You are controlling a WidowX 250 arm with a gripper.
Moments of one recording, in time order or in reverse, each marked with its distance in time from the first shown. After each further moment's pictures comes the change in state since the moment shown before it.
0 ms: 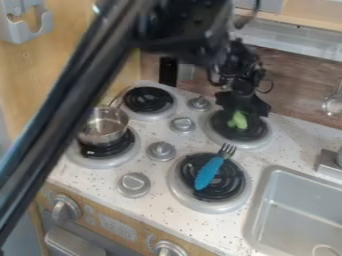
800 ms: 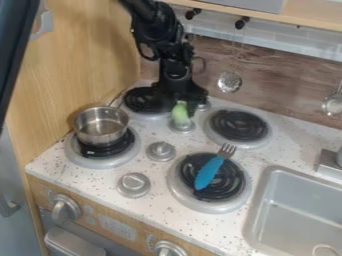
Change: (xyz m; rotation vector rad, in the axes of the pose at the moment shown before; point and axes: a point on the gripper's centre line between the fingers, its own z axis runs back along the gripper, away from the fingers) arm -0.032 0.104 0.043 0.022 0.063 0.101
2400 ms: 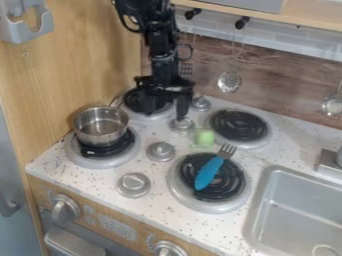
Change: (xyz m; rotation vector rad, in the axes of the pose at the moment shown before) arm -0.053 -0.003 0.054 -0.063 0.387 -0.018
